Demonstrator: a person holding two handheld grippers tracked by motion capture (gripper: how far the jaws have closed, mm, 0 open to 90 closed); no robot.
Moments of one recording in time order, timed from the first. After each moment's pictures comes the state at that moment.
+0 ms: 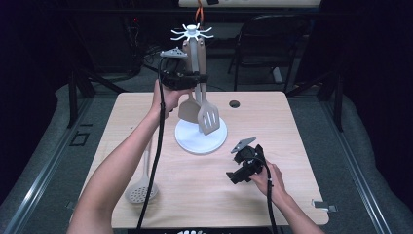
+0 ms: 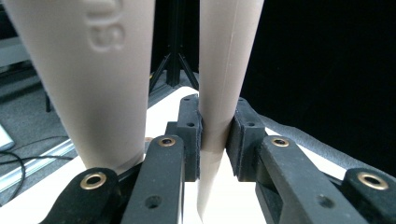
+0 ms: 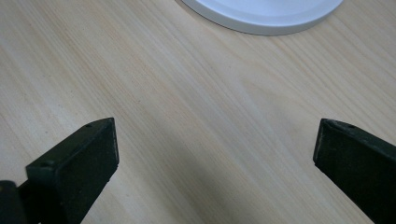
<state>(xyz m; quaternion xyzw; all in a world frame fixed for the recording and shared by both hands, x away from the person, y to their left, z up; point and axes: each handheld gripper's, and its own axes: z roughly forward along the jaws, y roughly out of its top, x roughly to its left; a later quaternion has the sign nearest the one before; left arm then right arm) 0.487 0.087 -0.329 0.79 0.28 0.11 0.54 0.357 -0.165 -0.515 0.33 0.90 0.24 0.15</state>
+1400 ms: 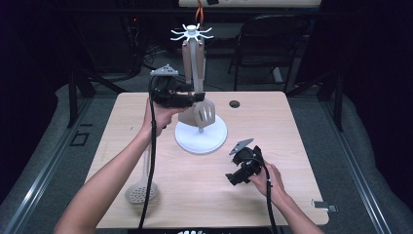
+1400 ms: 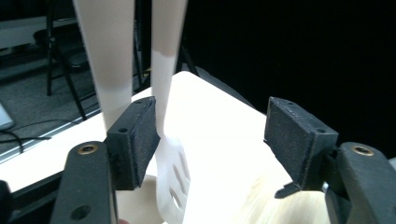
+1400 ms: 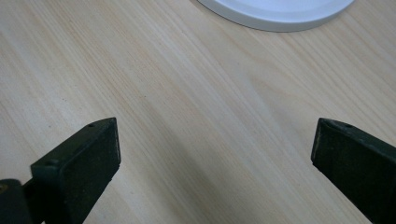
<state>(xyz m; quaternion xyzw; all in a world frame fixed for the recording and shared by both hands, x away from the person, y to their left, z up) 0.451 0.110 -0.354 0.78 0.30 0.10 0.54 0.356 -0.161 -0.520 0.32 0.91 0.24 0.14</state>
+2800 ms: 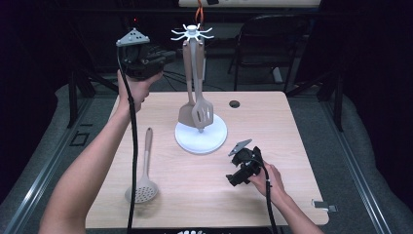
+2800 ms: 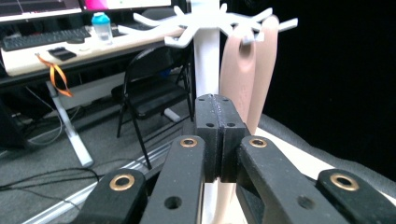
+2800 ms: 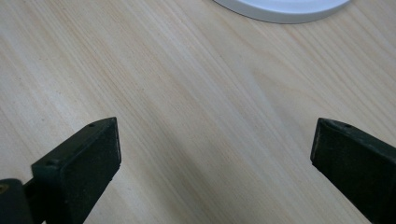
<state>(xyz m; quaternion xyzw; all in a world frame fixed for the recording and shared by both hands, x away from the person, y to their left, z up) 0.451 0.152 -0.268 0.73 0.30 0.24 0.56 0.356 -0.159 -0.523 0.32 0.91 0.22 0.14</state>
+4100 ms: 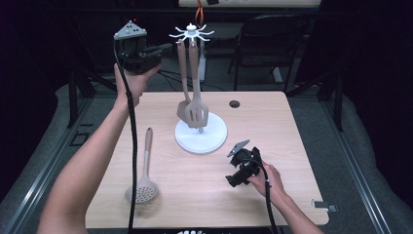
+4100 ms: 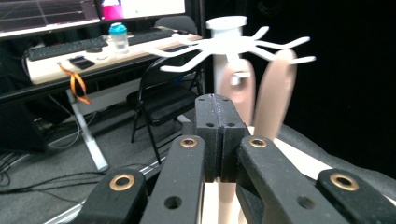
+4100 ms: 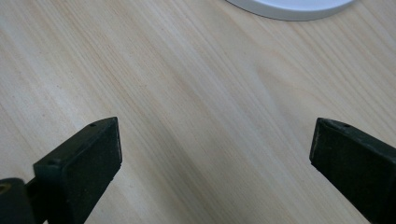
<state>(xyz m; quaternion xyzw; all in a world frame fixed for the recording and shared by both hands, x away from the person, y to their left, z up) 0.449 0.154 -0.258 0.73 0.30 0.26 0.56 0.355 -0.156 -0.526 0.32 0.91 0.22 0.14</state>
